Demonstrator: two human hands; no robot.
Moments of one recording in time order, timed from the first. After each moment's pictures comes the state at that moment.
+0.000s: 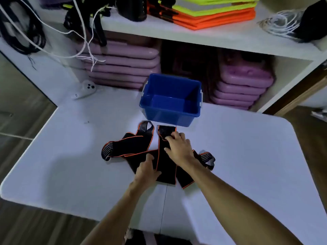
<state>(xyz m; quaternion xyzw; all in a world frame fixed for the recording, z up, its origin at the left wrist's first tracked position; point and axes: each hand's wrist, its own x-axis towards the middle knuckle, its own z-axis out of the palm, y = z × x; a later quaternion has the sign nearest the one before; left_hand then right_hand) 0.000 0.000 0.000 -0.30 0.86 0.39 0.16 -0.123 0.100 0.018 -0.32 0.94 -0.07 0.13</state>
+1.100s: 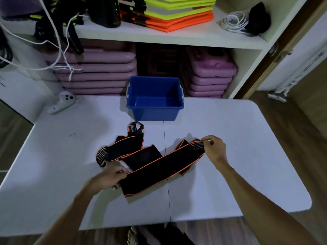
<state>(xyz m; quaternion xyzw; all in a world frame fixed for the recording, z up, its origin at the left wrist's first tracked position) 0.056 -0.126 0.020 -0.17 0.81 0.46 0.32 -0.091 0.224 0.038 0.10 0.89 -0.43 0.04</state>
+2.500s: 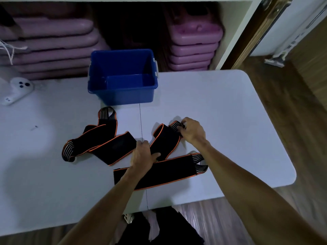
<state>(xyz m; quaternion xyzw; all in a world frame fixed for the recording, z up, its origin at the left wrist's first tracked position) -0.025 0.069 -0.016 -0.16 0.93 0.28 0.17 -0.132 0.248 -0.002 0.03 0.96 -0.23 0.18</state>
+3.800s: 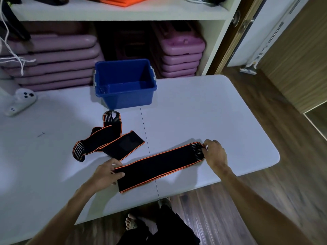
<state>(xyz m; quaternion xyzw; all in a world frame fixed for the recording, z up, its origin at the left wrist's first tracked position) 0.073 -0.085 -0.002 -0.13 0.85 0.43 0.27 -0.002 0.306 0.001 0.13 0.98 -0.17 0.08</state>
